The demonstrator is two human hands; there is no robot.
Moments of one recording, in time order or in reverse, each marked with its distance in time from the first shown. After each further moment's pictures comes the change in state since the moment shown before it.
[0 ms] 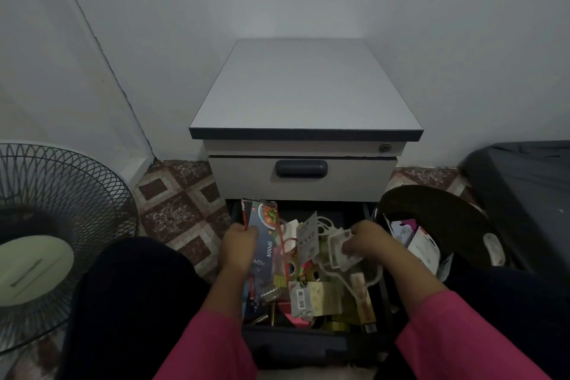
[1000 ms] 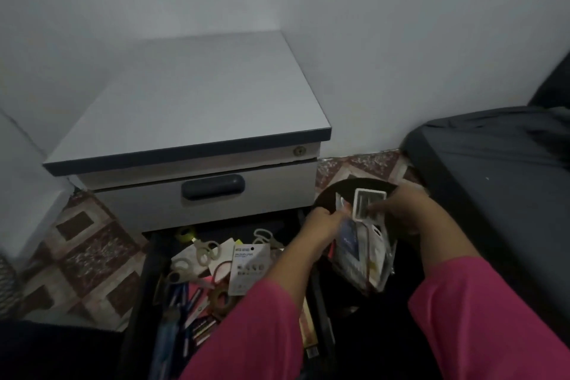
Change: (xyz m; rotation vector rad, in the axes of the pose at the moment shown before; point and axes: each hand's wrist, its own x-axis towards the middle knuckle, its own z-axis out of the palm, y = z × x) left_hand -0.072 0.125 0.222 0.136 -0.696 0.108; right_hand 0.031 0.125 -0.145 0.305 0.206 0.297
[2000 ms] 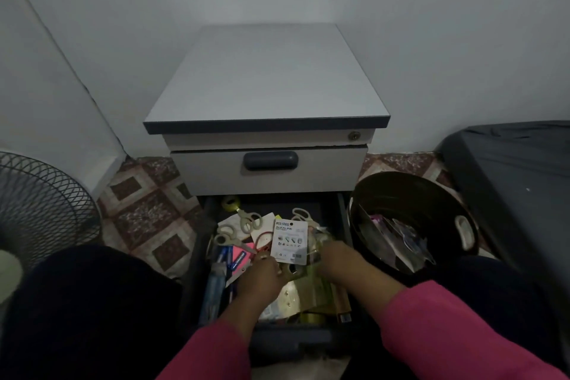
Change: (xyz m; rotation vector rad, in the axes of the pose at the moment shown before) left_hand -0.074 -0.185 -0.105 0.650 0.222 -0.101; right_hand -0.088 -0.021 0.196 -0.715 -0.240 -0.395
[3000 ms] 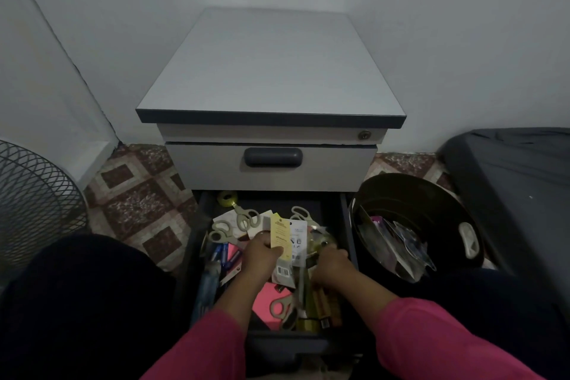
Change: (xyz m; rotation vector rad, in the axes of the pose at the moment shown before) left_hand 0.042 0.009 -0.004 -0.738 0.094 -0.138; right_hand 0.034 -0.002 0.024 0.190 0.001 0.237
